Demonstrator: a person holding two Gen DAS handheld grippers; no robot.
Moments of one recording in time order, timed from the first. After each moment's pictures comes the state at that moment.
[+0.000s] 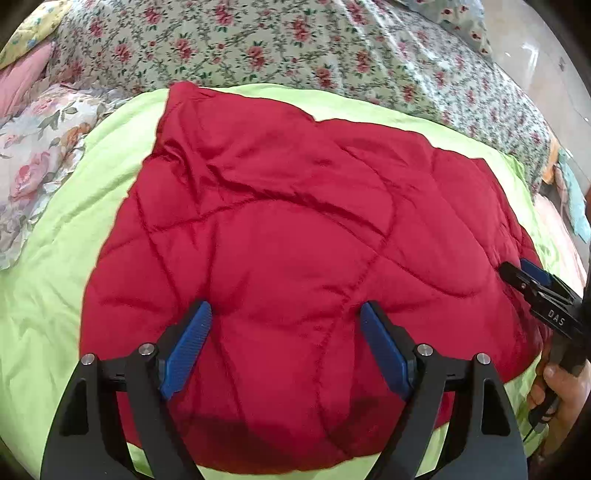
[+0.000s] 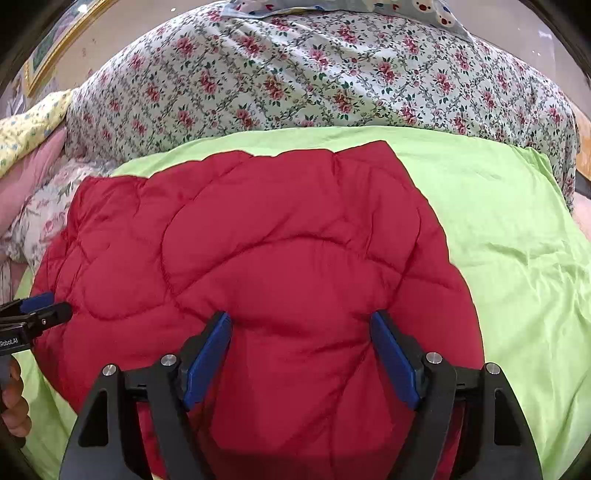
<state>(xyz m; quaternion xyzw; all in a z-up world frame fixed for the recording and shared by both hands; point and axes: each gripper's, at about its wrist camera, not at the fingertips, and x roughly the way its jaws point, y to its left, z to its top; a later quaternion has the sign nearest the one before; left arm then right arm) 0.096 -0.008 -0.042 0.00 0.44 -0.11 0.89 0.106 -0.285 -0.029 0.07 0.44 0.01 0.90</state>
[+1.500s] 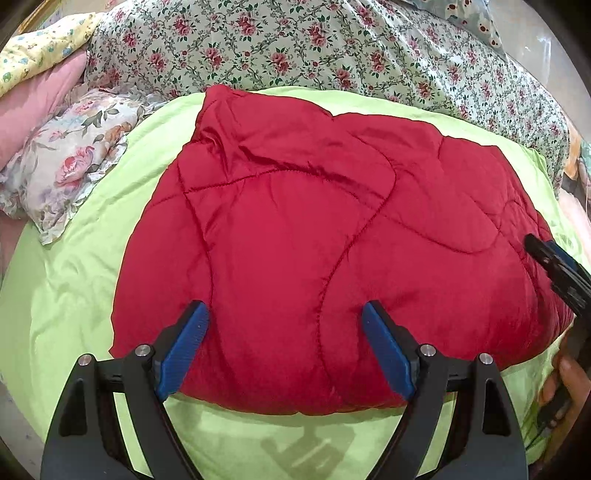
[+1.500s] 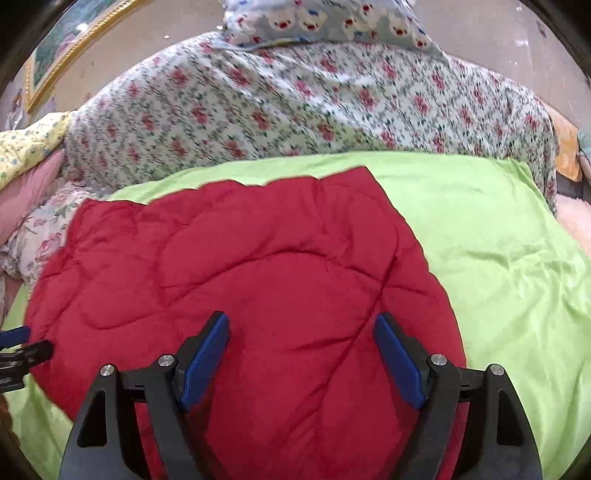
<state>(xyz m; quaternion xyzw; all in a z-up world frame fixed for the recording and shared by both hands) 0.049 -0.017 -0.038 0.03 0.43 -0.04 0.90 0.080 -0.284 -0.016 0.07 0.38 -0.01 0.92</state>
